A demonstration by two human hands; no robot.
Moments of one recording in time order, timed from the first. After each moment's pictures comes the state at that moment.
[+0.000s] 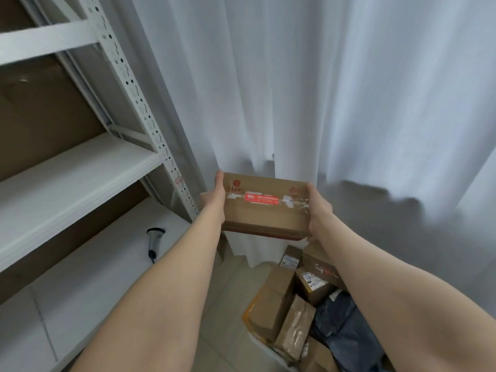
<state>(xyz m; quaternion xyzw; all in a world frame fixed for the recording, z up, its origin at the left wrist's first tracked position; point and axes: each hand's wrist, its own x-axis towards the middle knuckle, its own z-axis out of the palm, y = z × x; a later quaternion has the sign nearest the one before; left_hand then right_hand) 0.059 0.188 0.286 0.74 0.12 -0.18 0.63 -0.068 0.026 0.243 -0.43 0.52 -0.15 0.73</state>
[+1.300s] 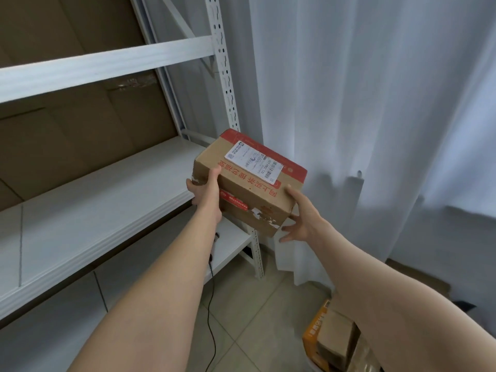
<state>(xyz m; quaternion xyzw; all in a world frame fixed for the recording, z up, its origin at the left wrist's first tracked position) 0.186 0.401 0.337 0.65 0.11 -0.07 0.75 0.077 0.241 0.290 -0.42 0.32 0.01 0.85</state>
